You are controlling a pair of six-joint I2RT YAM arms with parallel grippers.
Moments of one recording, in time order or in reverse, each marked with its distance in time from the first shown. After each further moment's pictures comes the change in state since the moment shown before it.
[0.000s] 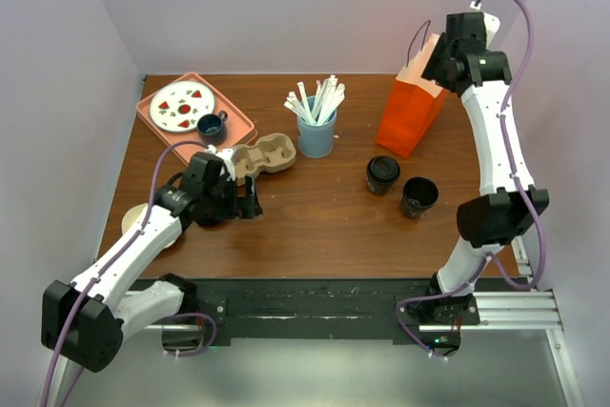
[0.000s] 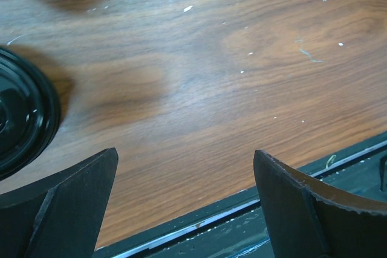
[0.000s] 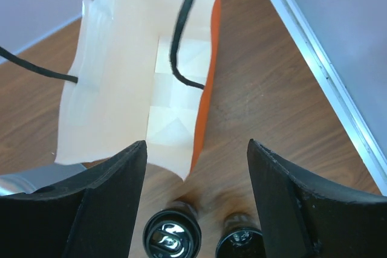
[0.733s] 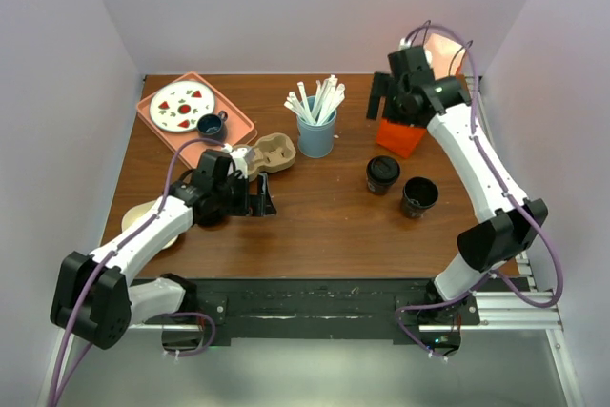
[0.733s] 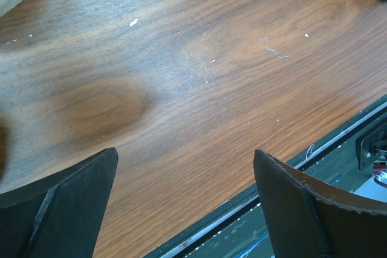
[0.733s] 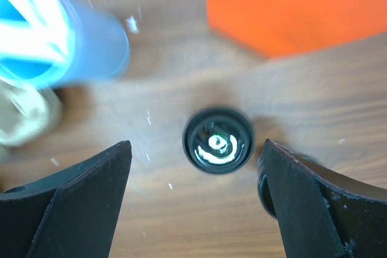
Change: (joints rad) left arm 0.000 0.137 -0.039 0.197 0.173 0.027; right arm 0.280 -0.140 -0.314 -0.023 -0.141 0.024
